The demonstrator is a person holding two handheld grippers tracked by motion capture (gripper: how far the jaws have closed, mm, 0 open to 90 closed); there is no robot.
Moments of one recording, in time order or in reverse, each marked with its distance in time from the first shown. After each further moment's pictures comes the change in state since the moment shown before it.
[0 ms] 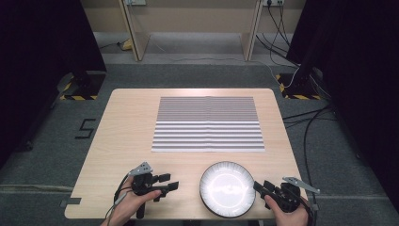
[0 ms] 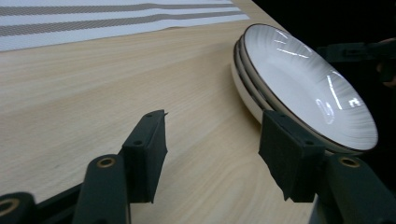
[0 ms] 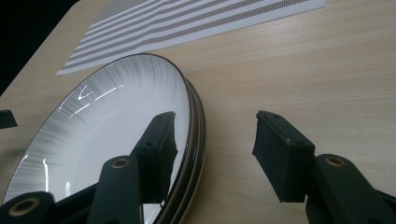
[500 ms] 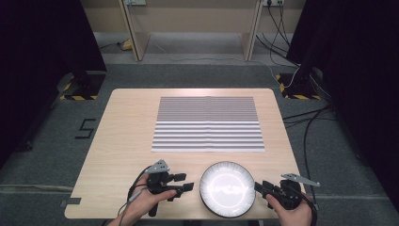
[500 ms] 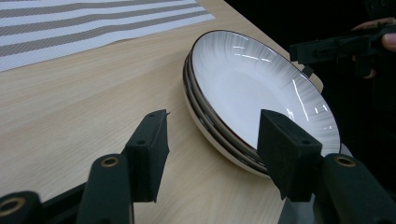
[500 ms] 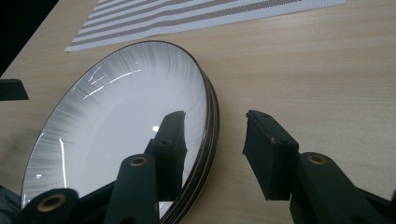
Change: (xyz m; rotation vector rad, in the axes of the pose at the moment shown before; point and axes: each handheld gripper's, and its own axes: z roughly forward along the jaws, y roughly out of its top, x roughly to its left) left arm -0.035 0.023 0.028 0.049 -0.062 0.067; right arm 0.007 0.015 -0.007 0.096 0.021 -0.063
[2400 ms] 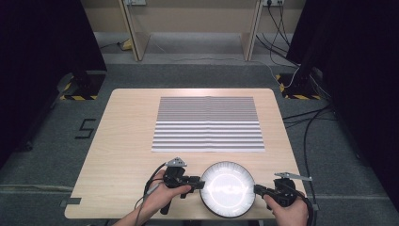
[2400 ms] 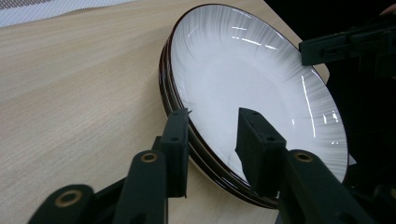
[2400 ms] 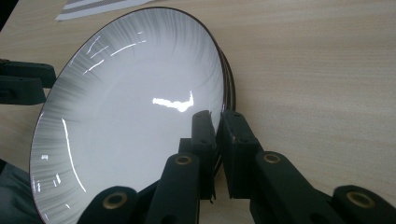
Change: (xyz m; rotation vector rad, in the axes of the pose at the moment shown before) left arm -0.009 0.015 0.040 0.136 -0.003 -0.080; right arm 0.010 0.005 0.006 0.138 -0.010 0.012
